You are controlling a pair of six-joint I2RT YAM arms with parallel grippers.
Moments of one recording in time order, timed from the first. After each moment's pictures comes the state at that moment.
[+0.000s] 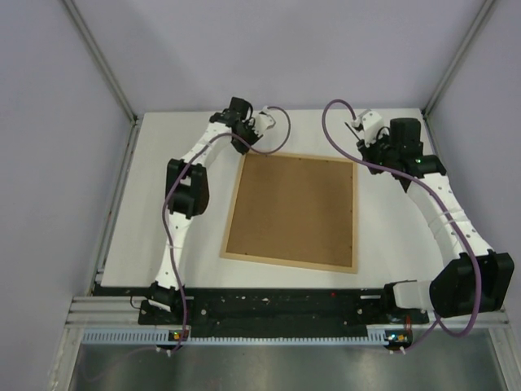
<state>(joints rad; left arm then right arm) -0.32 2.53 2.32 -0.80 0.18 0.64 0.13 1.30 1.20 -0.55 -0.15 -0.49</state>
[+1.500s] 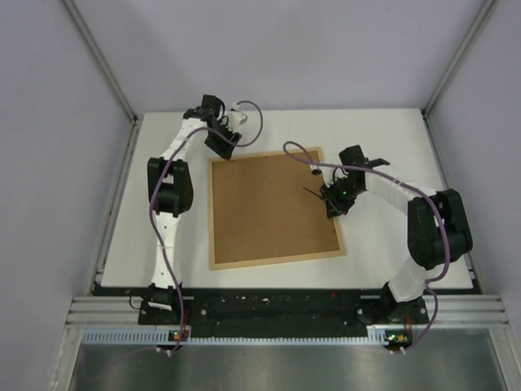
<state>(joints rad) -0.18 2.45 2.25 -0.90 0.22 0.52 0.30 1.66 1.10 -0.70 -0.40 -0.43</state>
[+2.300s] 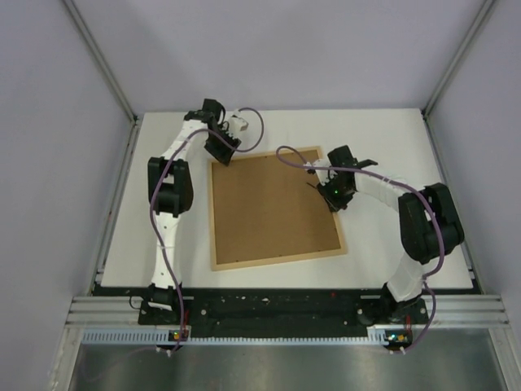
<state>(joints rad) -0.18 2.45 2.21 -0.95 0.22 0.57 0.37 1.73 1.11 -0.62 -0.13 -0.38</state>
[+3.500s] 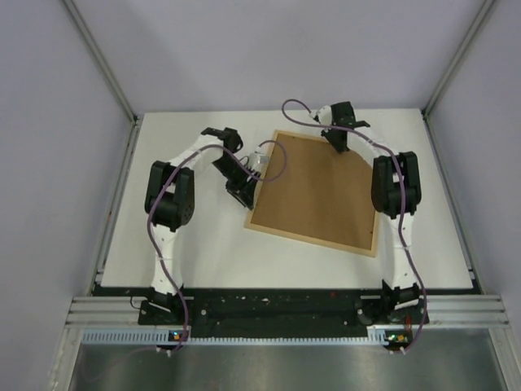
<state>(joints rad) -0.35 2.21 1.75 -1.20 0.66 0.48 0.23 2.35 1.94 -0.46 0.19 -0.55</state>
